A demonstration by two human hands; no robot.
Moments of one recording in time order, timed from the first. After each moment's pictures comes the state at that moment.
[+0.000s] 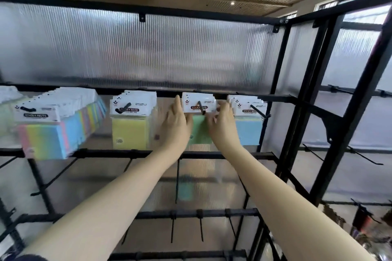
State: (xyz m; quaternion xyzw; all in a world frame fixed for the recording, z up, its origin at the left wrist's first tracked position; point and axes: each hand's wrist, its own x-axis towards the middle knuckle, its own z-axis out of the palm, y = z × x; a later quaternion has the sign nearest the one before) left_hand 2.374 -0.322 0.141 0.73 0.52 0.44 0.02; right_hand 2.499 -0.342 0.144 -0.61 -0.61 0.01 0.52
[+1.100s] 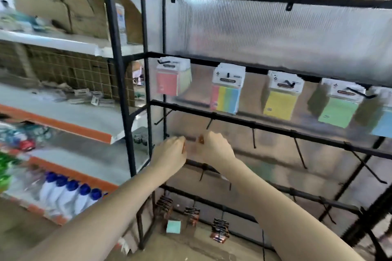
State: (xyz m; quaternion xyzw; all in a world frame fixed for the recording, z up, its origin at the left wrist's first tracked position) left_hand 1.979 -0.468 0.031 0.72 0.64 0.25 -0.06; right_hand 2.120 -0.455 0.074 -0.60 -0.77 0.12 0.19
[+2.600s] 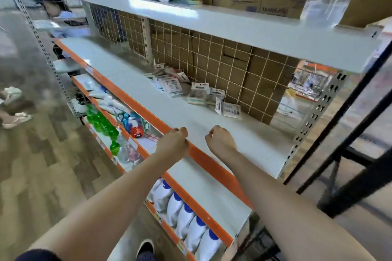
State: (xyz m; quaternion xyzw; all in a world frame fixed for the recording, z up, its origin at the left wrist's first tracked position) left_hand 1.445 -0.284 -0.045 0.51 0.84 0.17 0.04; right_hand 1.565 -0.190 -0.038 -0.50 -0.82 0.26 0.13
